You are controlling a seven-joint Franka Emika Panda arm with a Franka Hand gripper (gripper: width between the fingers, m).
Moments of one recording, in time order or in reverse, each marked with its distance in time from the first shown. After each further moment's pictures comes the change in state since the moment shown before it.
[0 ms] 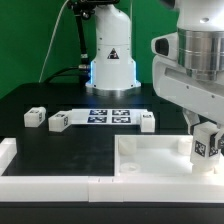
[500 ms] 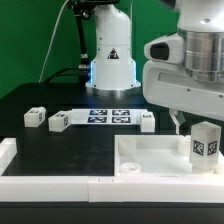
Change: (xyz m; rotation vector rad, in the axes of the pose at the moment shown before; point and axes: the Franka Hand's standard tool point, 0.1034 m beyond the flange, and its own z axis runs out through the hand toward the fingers) arm -0.005 -0.002 0.001 -0.005 0.003 -0.408
